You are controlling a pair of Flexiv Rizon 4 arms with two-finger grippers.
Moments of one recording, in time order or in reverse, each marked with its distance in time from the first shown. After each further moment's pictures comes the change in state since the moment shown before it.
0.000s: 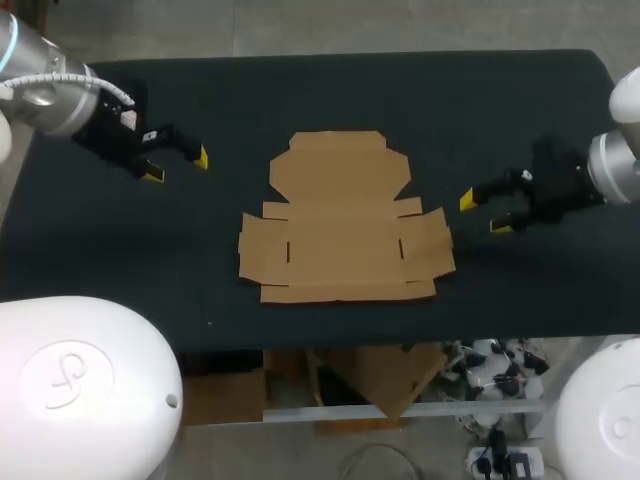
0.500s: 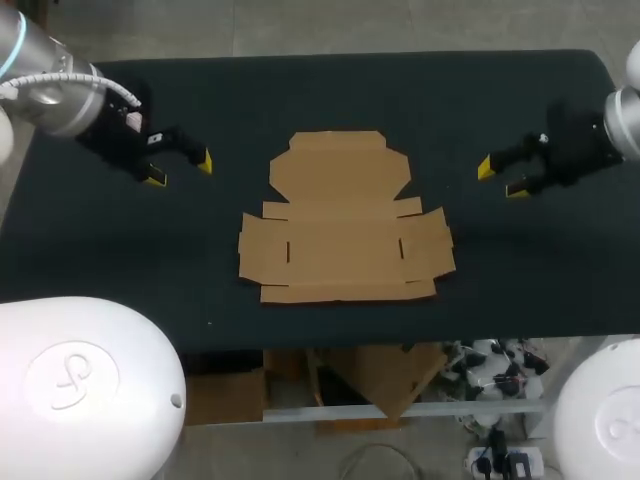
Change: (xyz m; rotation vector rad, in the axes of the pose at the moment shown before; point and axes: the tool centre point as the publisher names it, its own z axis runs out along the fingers) left arm 0.010 0.012 -0.003 -0.022 -0.021 -0.015; right arm 0.008 0.043 -0.035 0.000 -0.053 -0.042
